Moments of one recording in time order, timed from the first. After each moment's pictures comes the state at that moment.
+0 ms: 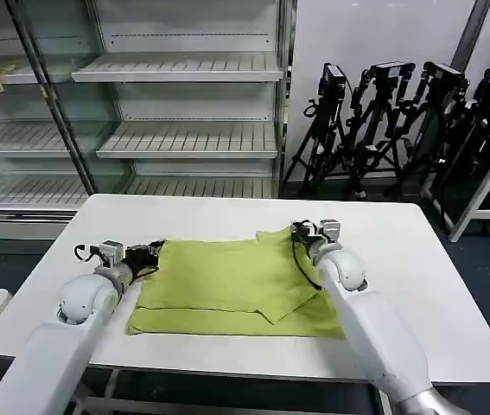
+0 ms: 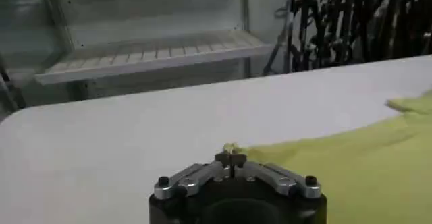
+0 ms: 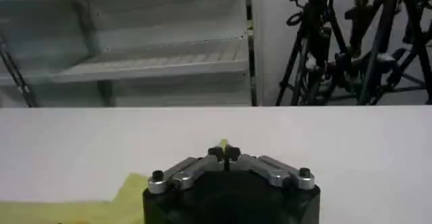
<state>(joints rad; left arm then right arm) 0.82 -1.00 -0.31 -1.63 -0.53 0.57 0.06 -0.65 1.23 0.13 1.54 0.65 -0.53 0.20</state>
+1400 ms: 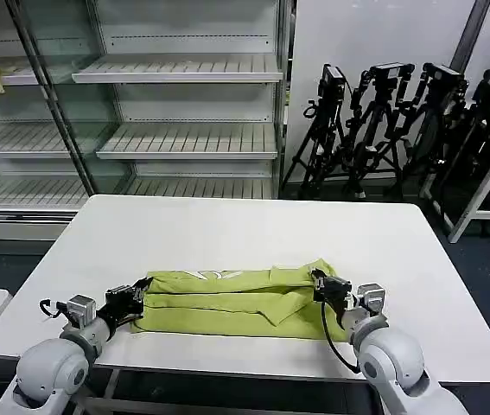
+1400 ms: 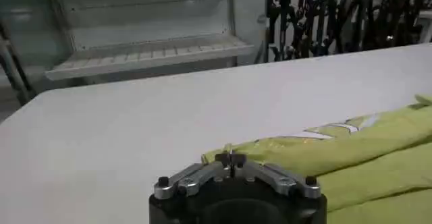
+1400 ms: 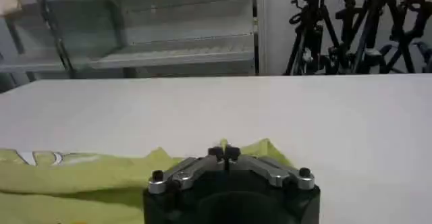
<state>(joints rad) 1.25 -0.95 -0.52 -1.96 -0.53 0.53 0.06 -1.13 1.10 0.30 2.04 0.65 -0.58 0.22</state>
